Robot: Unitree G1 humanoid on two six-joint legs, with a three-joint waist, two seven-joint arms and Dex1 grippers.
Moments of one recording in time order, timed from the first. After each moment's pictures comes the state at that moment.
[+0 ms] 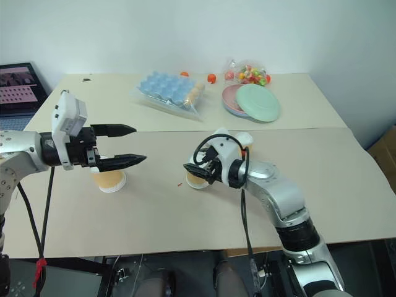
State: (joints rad) left arm -0.49 0.96 0.20 -0.39 -0.75 0.84 -0.96; right arm -0.61 -0.37 0.25 -0.25 0.39 0.81 0.55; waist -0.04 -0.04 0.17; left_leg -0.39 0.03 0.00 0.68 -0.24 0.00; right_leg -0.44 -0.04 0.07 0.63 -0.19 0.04
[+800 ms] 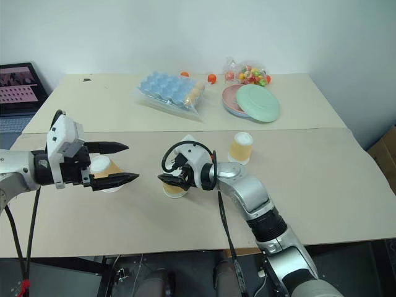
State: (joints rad) left arm -0.31 1.03 0.26 -0.46 -0.72 0.80 -0.96; right arm -0.66 -0.24 0.35 -0.11 0.30 0.76 0.61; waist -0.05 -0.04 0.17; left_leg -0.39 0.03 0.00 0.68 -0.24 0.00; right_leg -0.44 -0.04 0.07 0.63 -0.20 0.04
